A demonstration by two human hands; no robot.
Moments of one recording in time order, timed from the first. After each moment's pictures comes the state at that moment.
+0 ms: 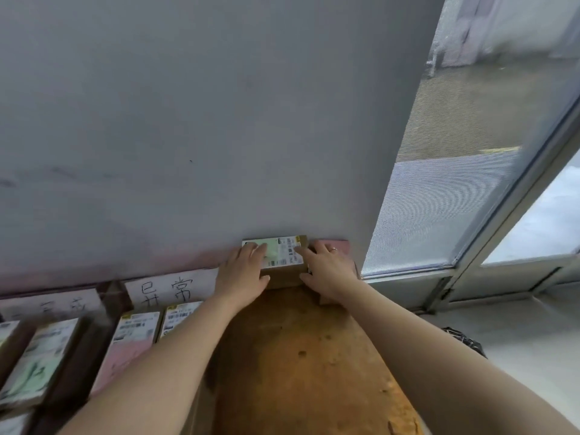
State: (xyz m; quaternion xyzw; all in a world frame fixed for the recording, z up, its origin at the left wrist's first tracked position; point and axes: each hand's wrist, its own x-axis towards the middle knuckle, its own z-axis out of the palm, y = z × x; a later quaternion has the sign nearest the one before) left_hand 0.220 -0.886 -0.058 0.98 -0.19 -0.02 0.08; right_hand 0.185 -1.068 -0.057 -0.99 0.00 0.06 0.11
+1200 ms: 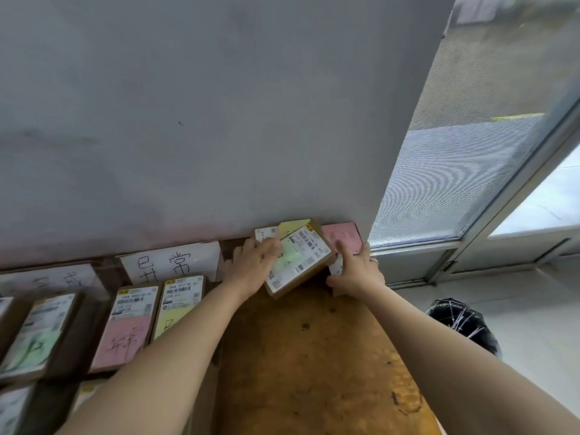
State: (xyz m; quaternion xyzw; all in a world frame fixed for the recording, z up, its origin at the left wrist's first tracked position) left_hand 0.208 -0.889 -0.091 0.94 -0.12 -0.17 0.26; right_hand 0.161 -1.102 -0.127 -0.94 0.21 0.14 0.22
